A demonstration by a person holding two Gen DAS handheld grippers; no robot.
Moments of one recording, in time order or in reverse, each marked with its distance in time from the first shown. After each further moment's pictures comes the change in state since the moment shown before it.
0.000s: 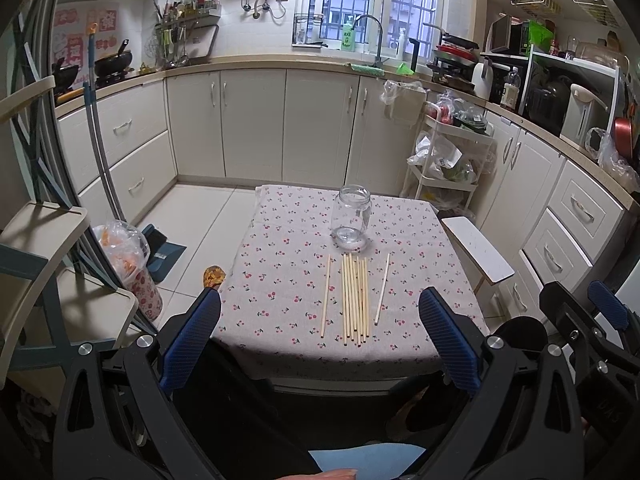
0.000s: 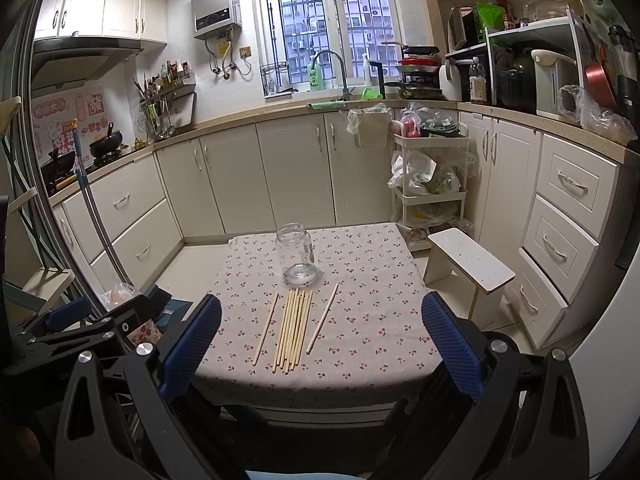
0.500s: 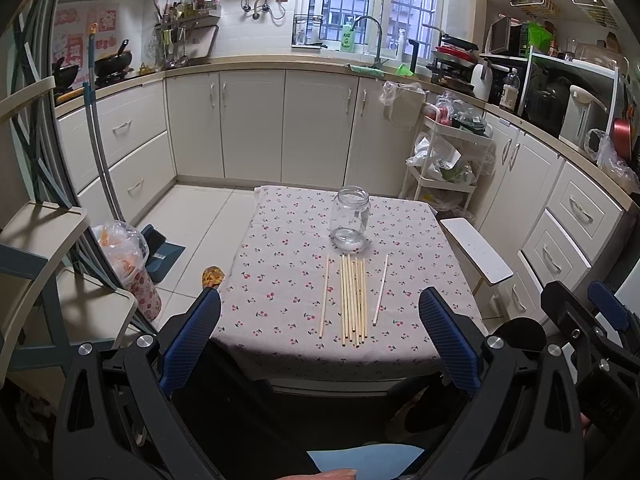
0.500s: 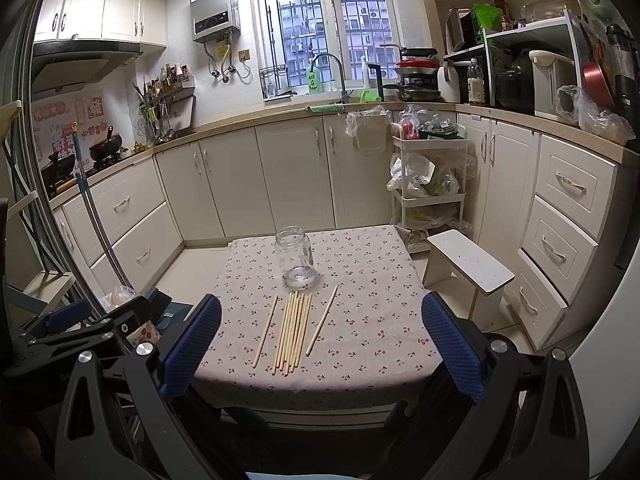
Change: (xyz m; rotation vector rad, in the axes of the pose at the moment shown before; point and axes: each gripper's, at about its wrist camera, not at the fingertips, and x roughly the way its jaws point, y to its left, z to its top) left arm -0.001 -0.002 0.001 -0.006 0.000 -0.005; right arm -0.006 -0.011 -0.004 0.008 -0.057 0.007
